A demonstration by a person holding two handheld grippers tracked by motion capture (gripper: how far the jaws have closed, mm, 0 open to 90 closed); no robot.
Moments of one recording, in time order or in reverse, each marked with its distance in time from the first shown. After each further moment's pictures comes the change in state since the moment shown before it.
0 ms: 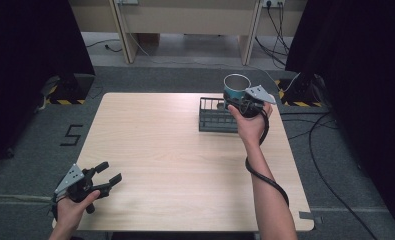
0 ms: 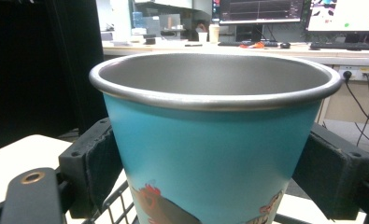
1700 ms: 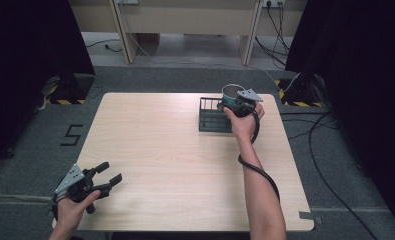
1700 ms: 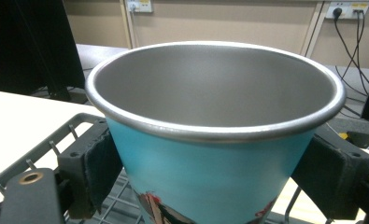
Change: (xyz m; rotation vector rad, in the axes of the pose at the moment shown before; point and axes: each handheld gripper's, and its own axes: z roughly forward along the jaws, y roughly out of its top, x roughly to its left) left arm -0.001 0.000 0.000 0.001 -0.008 -0.002; right arm -0.013 -0.048 0.049 0.214 -0.092 0.024
